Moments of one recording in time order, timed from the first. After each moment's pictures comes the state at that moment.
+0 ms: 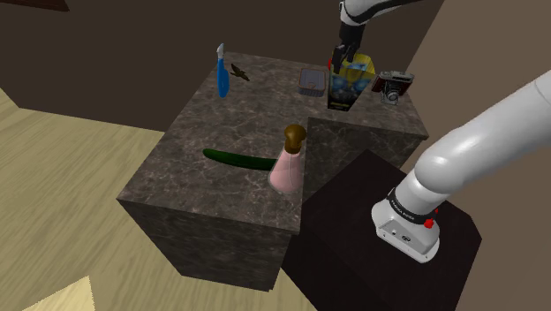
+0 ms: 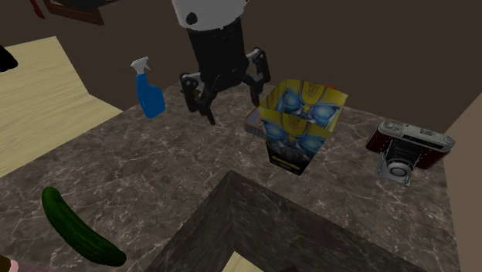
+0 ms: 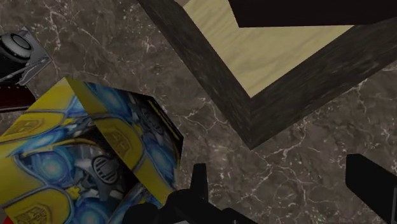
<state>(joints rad) -0.12 -0.26 -0.15 -2.23 -0.22 2.02 -0.27</state>
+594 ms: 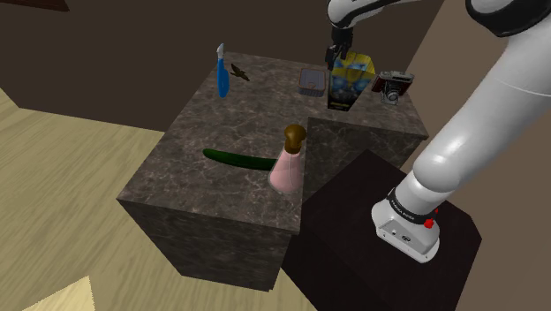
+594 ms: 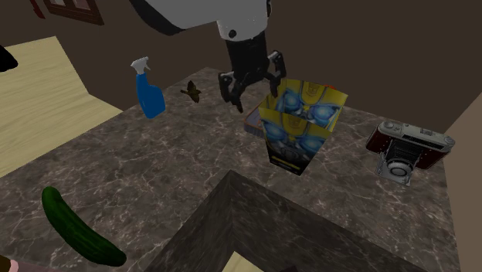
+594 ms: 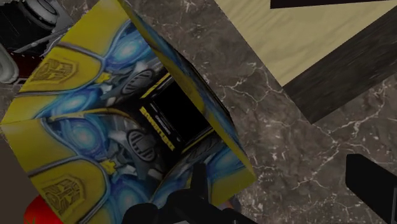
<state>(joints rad) -0.16 0.06 -0.21 -1.99 -0.23 2.10 -0.33</state>
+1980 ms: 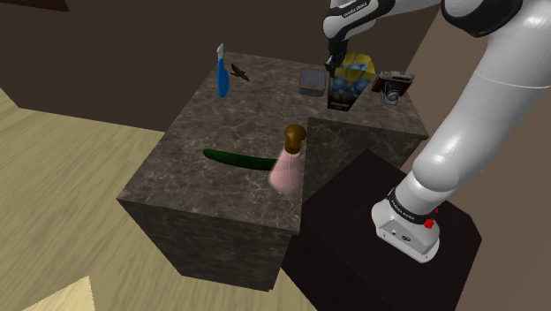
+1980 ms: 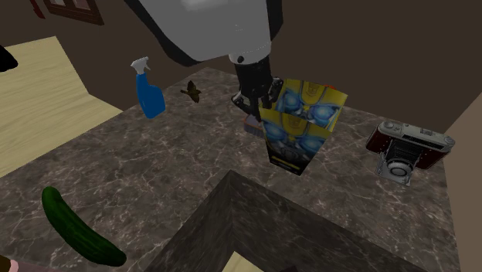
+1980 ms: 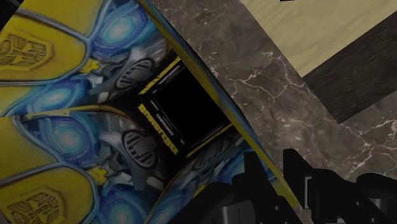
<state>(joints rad) -0.18 0.17 -0.22 -1.97 -0.23 2.21 -0.34</state>
